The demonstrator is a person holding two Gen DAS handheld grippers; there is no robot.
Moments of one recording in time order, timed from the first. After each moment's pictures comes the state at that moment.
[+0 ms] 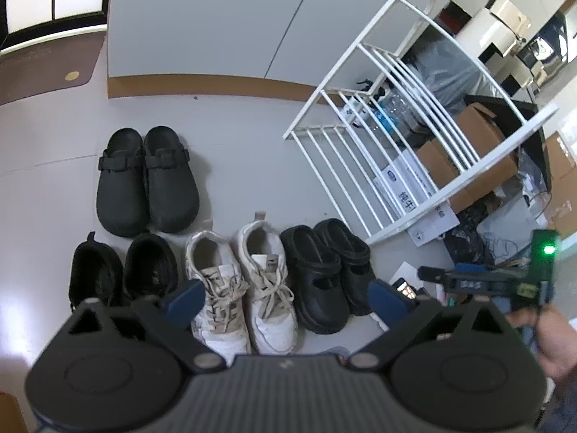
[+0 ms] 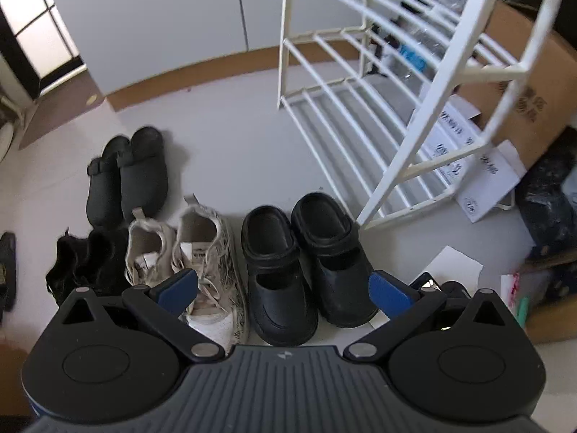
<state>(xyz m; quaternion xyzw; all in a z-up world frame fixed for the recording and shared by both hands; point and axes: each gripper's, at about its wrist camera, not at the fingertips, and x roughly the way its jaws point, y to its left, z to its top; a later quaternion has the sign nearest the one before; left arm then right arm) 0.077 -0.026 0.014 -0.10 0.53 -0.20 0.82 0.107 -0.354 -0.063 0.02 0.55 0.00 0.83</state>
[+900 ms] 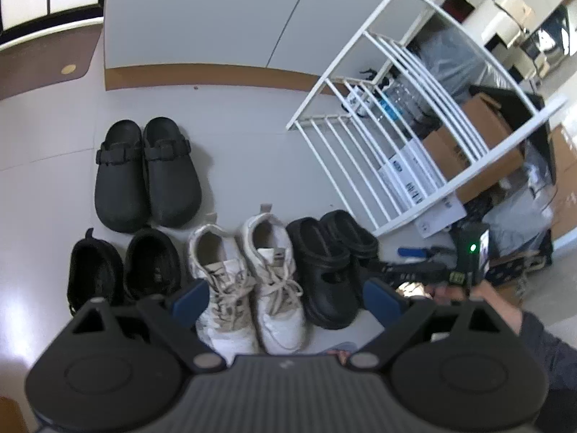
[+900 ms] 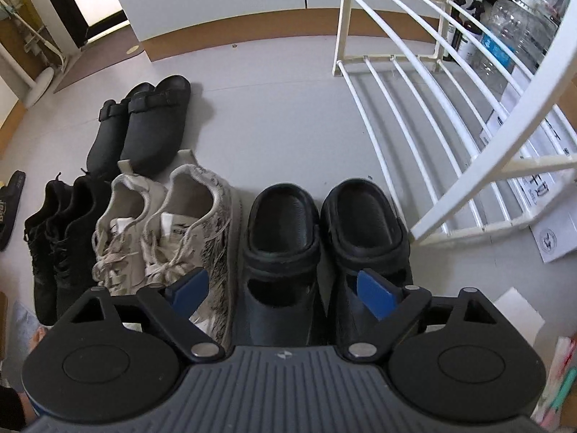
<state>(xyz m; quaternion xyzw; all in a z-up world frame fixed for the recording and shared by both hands) 0.093 -0.025 -0.015 -0.10 0.55 -0.18 0.81 0.152 -0.366 -0.187 0.01 0.54 0.10 0.84</state>
